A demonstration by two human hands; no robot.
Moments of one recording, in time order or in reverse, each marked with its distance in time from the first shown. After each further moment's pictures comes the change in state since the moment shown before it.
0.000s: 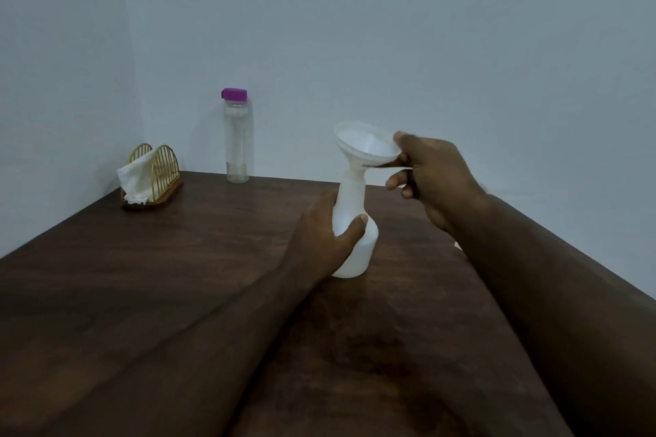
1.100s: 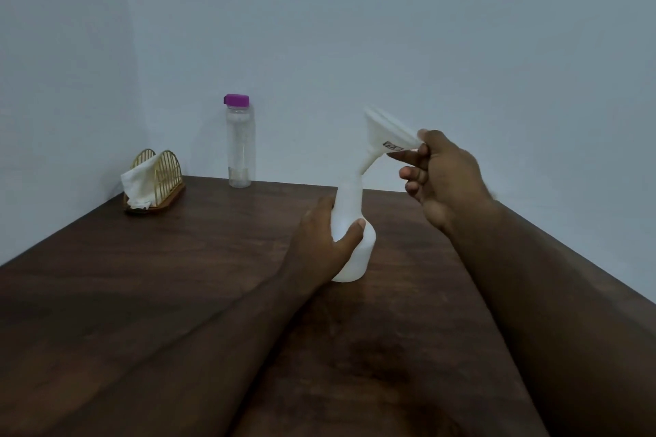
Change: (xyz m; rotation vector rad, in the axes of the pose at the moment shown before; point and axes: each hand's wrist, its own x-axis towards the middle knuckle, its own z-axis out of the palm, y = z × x) left_hand -0.001 -0.002 0.000 0.064 0.080 -0.008; right_hand -0.004 -0.012 0.000 0.308 0.163 0.094
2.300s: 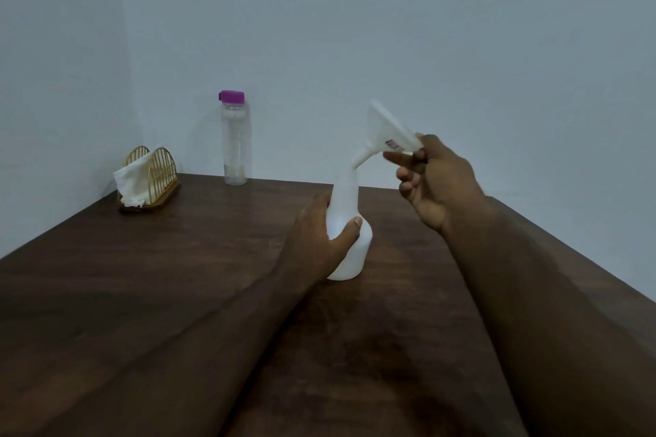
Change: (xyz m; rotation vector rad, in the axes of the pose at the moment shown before) left_hand 0.001 -0.002 -0.002 -0.002 -0.070 -0.020; right_hand 0.006 0.016 -0.005 0.046 -0.033 0.063
